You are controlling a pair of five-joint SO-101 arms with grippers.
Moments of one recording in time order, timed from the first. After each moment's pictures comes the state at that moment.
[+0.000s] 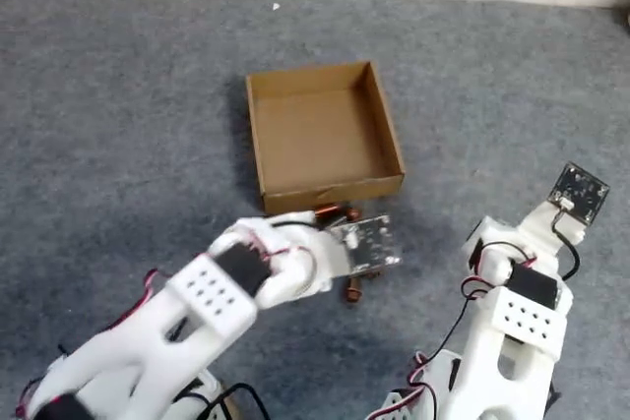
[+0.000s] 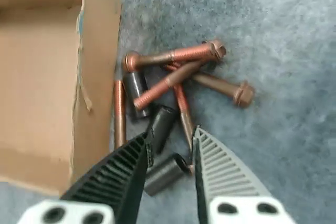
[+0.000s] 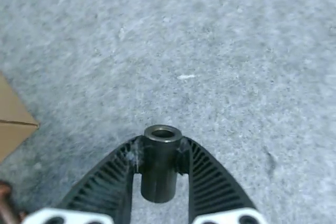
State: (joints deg) left arm 37.0 -37.2 54.5 50.7 -31.3; right arm 18.6 -52.7 66.6 47.1 -7.8
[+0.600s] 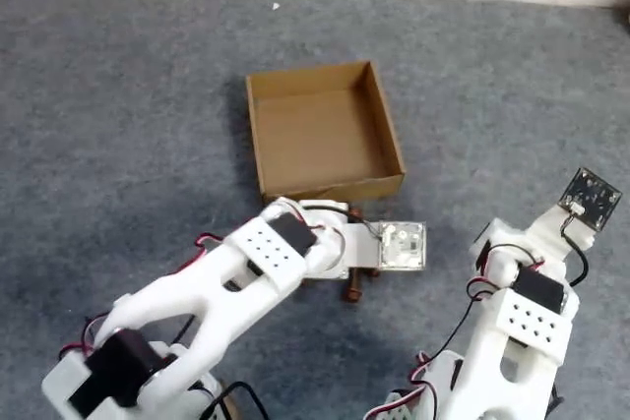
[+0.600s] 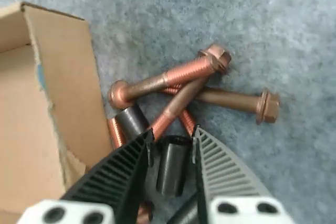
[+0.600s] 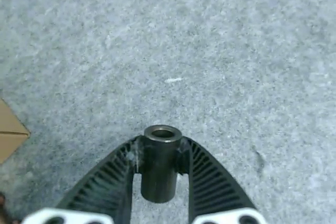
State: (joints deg) left arm 37.4 -11.9 43.6 42.6 -44.9; right arm 21.0 -53.0 66.6 47.1 -7.8
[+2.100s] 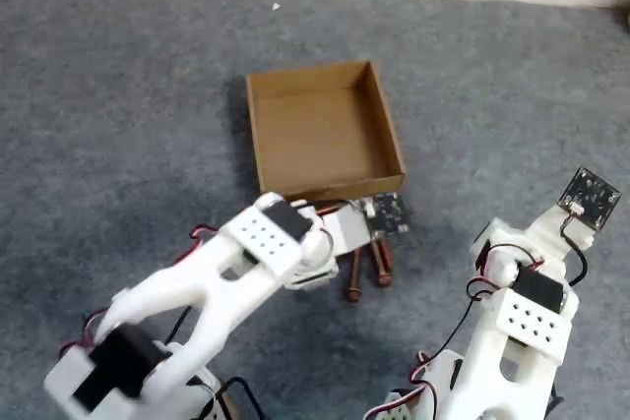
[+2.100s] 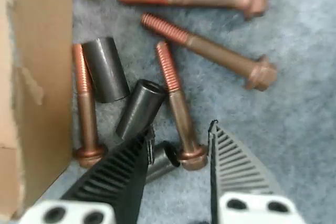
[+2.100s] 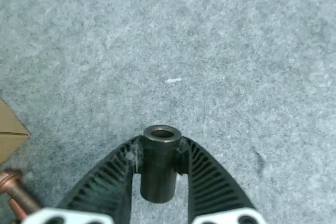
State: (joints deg) left arm 34.0 -9.8 40.7 55.8 -27.6; right arm 21.0 -53.0 66.6 46.9 -7.8
